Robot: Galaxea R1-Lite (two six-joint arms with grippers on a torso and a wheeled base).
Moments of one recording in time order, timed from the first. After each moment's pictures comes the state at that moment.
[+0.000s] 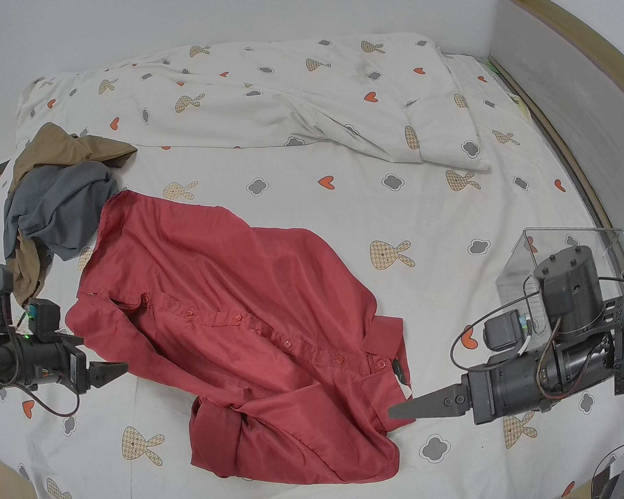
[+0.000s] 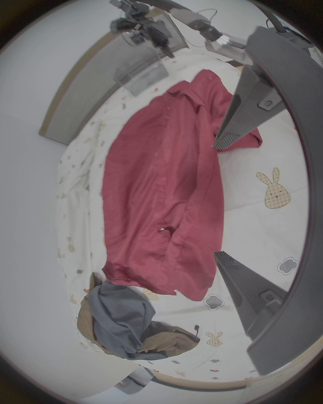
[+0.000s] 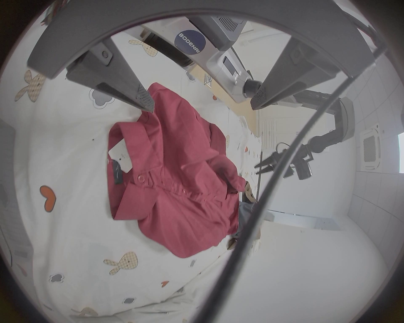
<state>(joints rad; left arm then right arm) 0.13 1.39 -0.65 -0.03 -0.33 0.33 0.67 1.53 -0.68 -0.17 0.44 0.61</state>
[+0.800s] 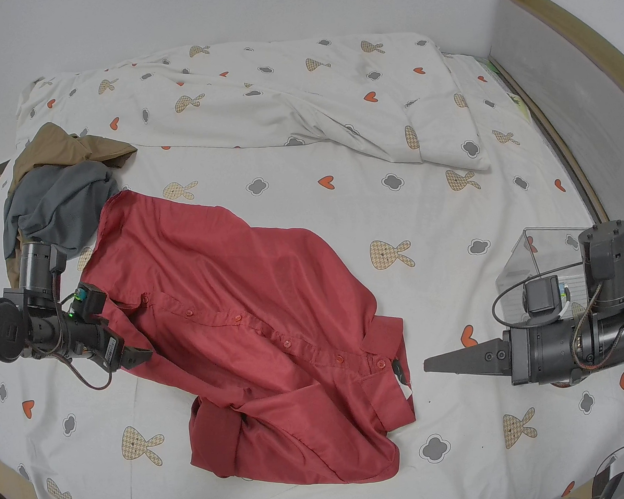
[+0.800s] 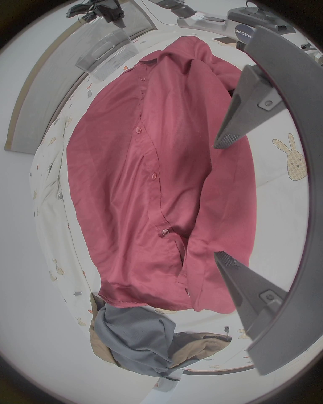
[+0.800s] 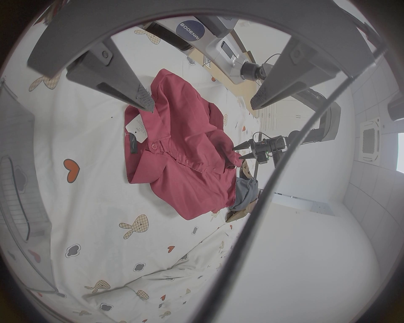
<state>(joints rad) 0.02 1.66 -0.81 -0.08 -0.16 0.46 0.56 1.42 -0.67 -0.17 0.44 0.62</state>
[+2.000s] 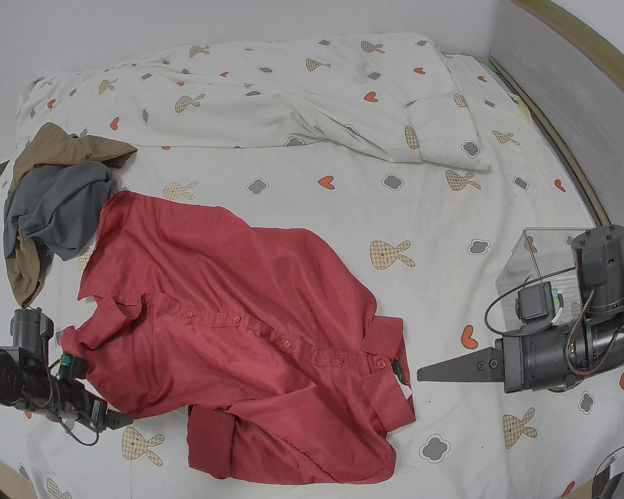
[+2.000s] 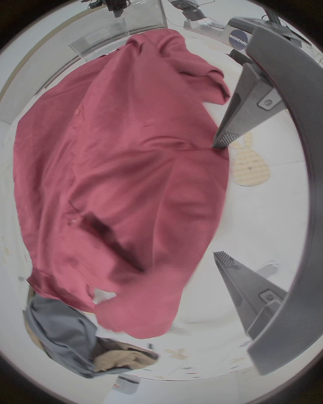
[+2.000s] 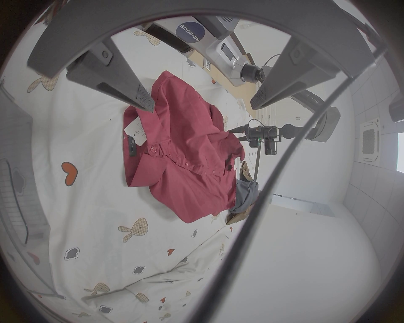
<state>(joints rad) 0.21 1.67 -0.53 -0.10 -0.18 0.43 0.58 1.44 -0.67 -0.17 0.45 0.62</state>
